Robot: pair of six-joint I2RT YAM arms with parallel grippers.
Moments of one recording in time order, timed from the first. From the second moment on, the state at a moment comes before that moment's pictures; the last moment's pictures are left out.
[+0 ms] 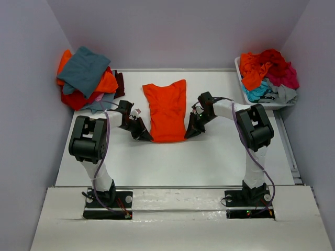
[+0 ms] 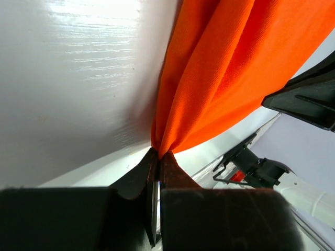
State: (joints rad) left arm -0.18 1.81 0.97 -0.45 0.66 -0.63; right arm 0.38 2.06 1.37 -0.67 -0.70 0.53
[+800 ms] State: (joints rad) left arm -0.17 1.80 0.99 -0.51 0.66 -0.57; right arm 0.37 2.06 1.37 -0.71 -0.68 0.47
